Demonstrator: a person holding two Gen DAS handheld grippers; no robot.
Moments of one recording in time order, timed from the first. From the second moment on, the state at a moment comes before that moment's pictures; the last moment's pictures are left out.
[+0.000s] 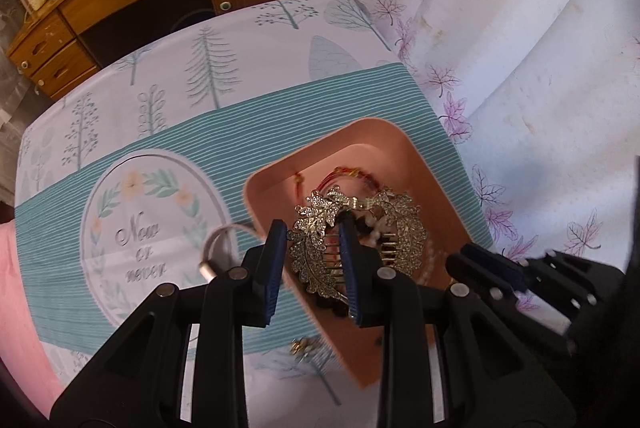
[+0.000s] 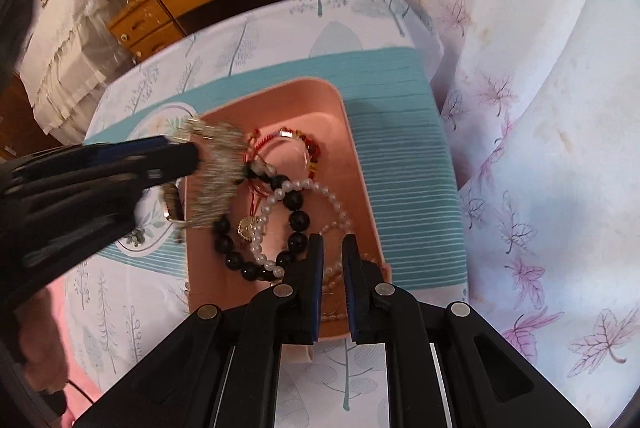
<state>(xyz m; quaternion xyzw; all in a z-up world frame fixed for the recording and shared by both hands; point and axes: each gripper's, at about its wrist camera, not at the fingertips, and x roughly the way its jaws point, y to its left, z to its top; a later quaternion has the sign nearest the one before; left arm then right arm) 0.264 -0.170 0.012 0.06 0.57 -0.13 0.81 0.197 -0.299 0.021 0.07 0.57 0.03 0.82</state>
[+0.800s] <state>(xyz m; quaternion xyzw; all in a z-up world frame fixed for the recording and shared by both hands) 0.268 -0.165 -0.003 0.07 0.58 -0.14 0.80 0.205 -0.285 0.020 0.06 0.57 0.03 0.82</state>
